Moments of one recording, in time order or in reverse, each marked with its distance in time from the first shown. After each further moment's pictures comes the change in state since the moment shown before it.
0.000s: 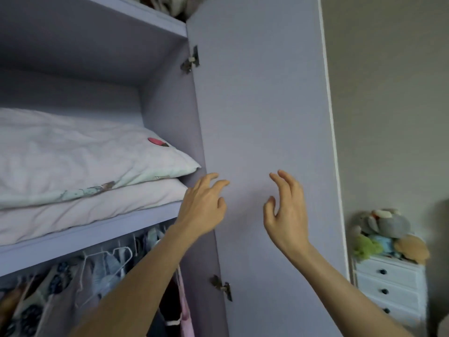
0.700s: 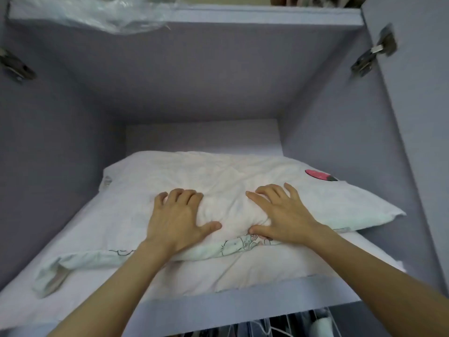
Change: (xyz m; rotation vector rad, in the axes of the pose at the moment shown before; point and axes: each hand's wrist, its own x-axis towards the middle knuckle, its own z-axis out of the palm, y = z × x) left_hand -0.030 -0.301 -0.181 0.949 -0.002 -0.428; right_hand 0.099 -0.167 0.349 -0.032 -0.634 -0.703
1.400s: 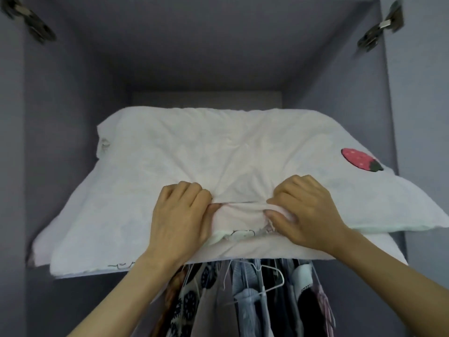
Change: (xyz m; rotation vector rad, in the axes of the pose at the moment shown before) left_hand -0.106 0.029 -0.038 -0.188 0.639 0.163; right_hand -0.097 -0.052 -0.054 0.102 0.624 -0.304
